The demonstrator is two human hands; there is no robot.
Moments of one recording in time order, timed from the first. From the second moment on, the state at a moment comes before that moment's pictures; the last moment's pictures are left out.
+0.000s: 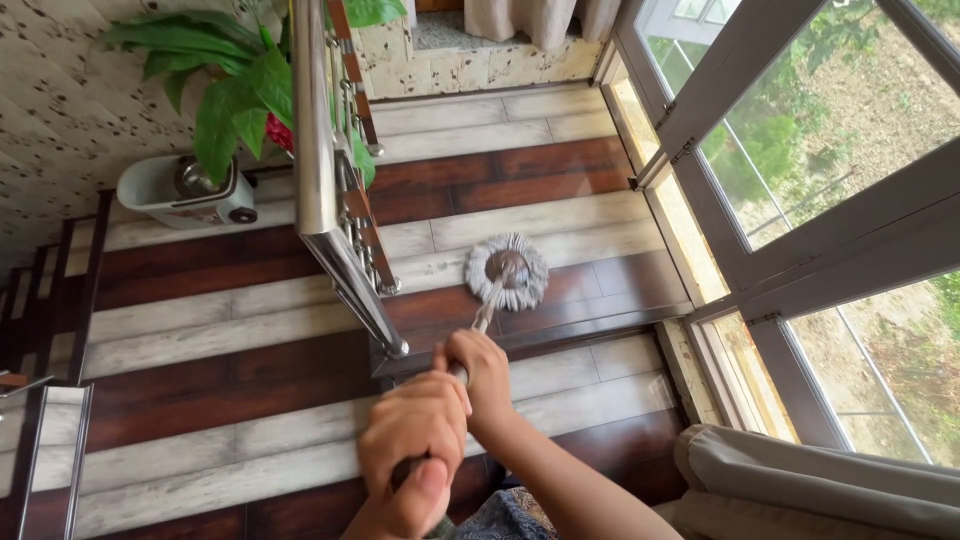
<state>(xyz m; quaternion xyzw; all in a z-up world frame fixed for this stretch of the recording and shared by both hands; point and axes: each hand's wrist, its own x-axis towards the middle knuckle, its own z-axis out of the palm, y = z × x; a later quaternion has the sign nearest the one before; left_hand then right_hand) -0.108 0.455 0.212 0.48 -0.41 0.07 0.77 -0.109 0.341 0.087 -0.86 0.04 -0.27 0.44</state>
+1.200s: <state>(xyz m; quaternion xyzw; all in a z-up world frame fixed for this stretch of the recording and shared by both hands) -0.057 0.410 0.172 0.49 -0.36 -0.04 0.79 -0.058 0.270 0.055 -0.86 0.02 -0.25 0.44</state>
